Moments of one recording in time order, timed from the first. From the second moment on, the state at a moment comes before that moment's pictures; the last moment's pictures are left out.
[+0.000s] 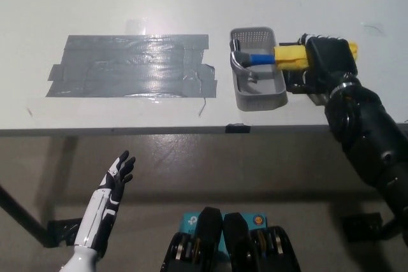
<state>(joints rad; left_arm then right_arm) 0.04 0.12 -0.05 -0.10 0.11 -0.14 -0.06 -0.93 -0.25 0.45 0.95 -0.80 0.06 -0.24</state>
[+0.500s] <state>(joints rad) 0.04 0.12 -0.05 -0.10 0.11 -0.13 -0.06 -0.93 -0.27 0.51 1.02 -0.83 -0.09 -0.47</state>
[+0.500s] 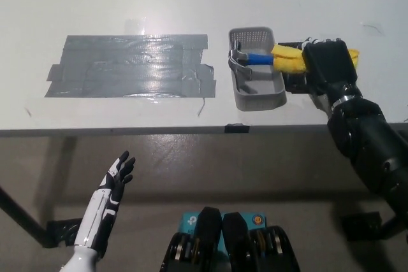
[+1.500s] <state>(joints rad) 0.03 0.13 -0.05 -0.10 0.11 -0.13 -0.07 -0.93 -0.36 0.19 0.76 -0.46 0.10 0.17</state>
